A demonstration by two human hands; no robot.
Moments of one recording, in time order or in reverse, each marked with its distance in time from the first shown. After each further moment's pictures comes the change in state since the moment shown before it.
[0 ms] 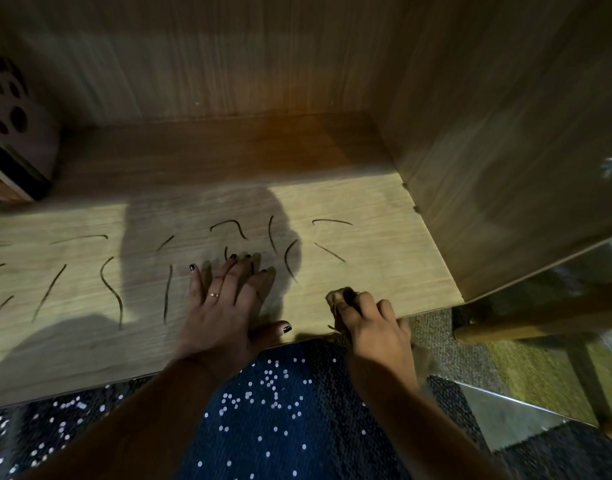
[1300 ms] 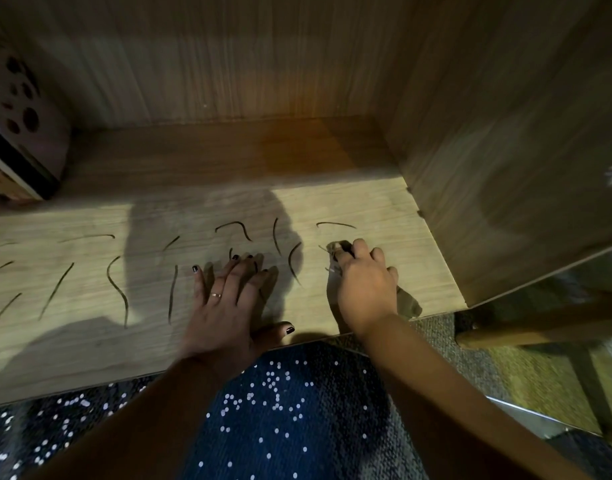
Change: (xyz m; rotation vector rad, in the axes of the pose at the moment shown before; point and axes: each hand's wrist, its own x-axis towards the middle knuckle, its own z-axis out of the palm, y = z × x) left_hand 0.000 -0.001 0.000 -0.085 0.055 -0.013; right_hand 0.080 -0.015 -0.015 -0.060 0.086 0.039
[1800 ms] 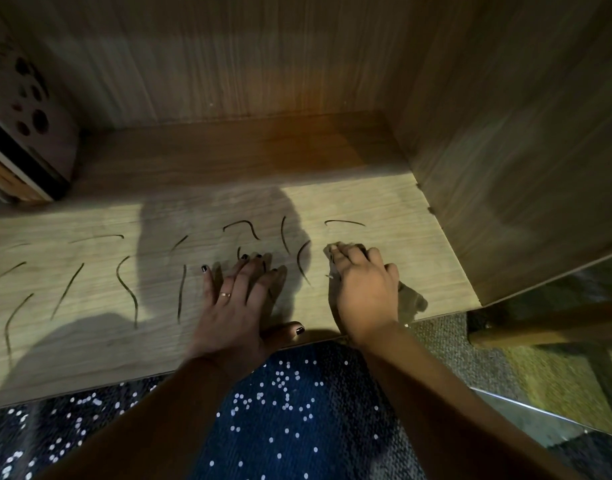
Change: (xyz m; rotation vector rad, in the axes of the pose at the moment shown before) left_hand 0.000 -0.001 0.001 0.036 -0.037 -0.007; right_hand -0.003 -0.007 0.018 -0.021 0.101 -0.080
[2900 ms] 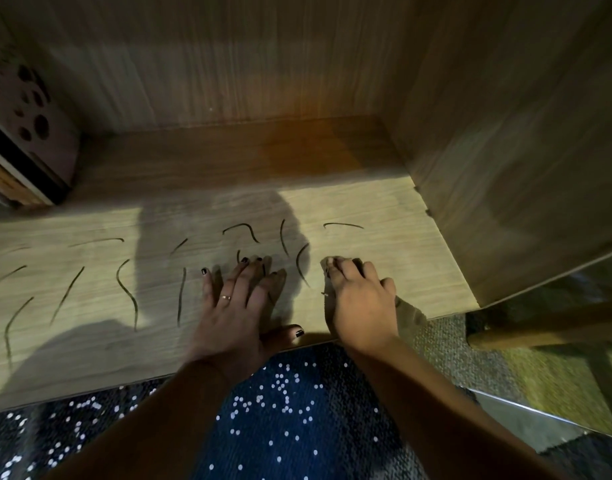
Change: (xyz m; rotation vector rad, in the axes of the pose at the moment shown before) left_hand 0.000 0.000 0.000 0.013 0.007 0.015; right_hand -0.018 -0.006 -0.012 -0.053 -0.105 -0.052
